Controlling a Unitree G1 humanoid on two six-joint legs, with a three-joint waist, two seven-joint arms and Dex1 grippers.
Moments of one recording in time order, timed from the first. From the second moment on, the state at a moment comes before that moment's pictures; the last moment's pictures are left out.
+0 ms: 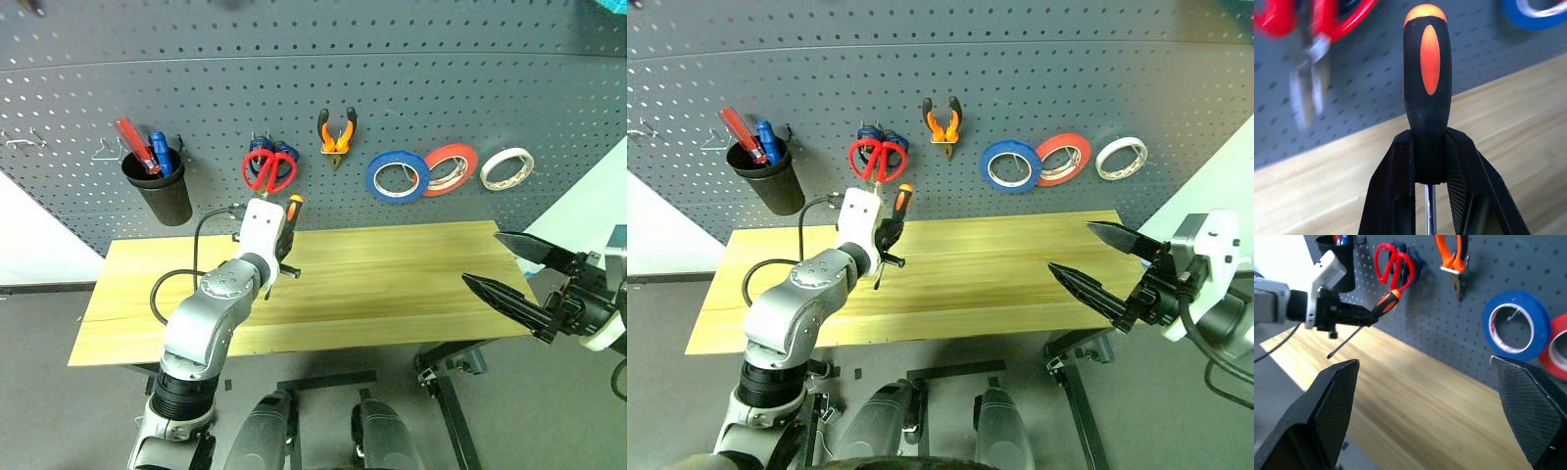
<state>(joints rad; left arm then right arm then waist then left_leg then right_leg) -0.41 0.17 -0.15 -0.48 -0.18 1.02 -0.10 0.26 -0.86 -0.73 -0.70 1.04 0.65 0.71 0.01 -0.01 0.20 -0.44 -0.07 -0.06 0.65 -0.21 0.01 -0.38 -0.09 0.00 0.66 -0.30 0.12</state>
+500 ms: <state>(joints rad) -0.41 0.24 -0.21 -0.51 -0.04 0.56 -0.14 0.22 -0.85 -0.70 -0.67 0.99 0.62 0.73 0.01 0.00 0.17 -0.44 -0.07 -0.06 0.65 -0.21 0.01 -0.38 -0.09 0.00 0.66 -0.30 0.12</state>
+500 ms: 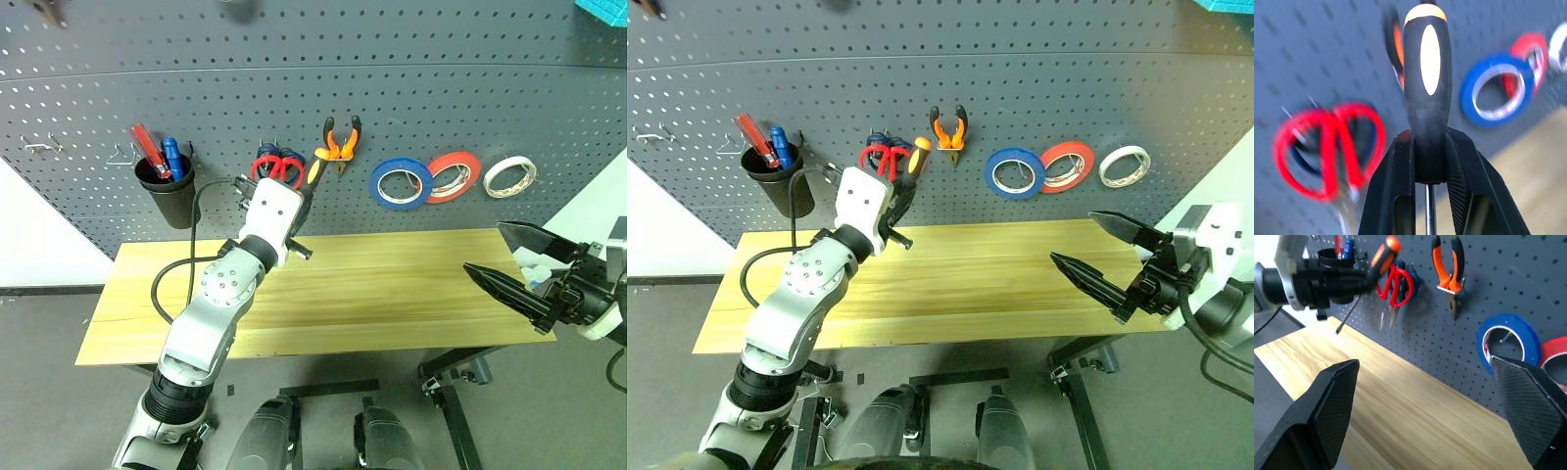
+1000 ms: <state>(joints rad) -0.61 0.28 0.06 -0.26 0.04 0.07 -0.04 0.18 -0.85 -0.67 -0.62 0.95 0.61 0.76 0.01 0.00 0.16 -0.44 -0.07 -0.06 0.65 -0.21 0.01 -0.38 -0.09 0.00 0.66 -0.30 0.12</state>
